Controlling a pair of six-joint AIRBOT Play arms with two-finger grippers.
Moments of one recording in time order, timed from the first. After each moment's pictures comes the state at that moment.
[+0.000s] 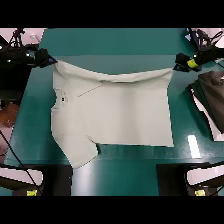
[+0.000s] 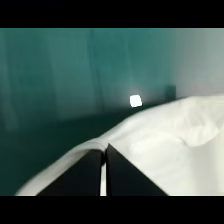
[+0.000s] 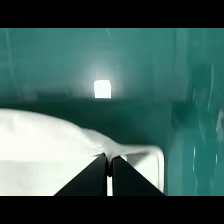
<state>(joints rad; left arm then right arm) 0.19 -1.62 1.65 0.76 -1.06 -1.18 -0.12 -1.66 1.76 -1.23 1.22 1.63</state>
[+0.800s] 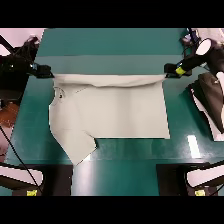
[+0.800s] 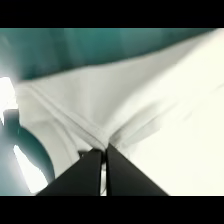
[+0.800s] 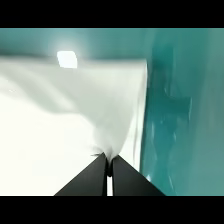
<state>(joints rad) 0.18 -1.64 1.63 1.13 -1.28 -1.13 0.00 -1.67 1.66 -1.40 1.27 1.63</state>
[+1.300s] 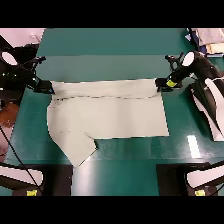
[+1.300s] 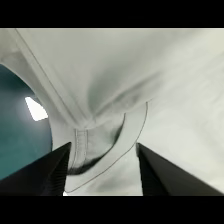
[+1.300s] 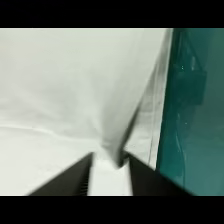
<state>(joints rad) 0.18 -1.64 1.52 1.25 -1.39 -1.16 0.06 -1.67 1.55 -1.37 1.33 1.63</state>
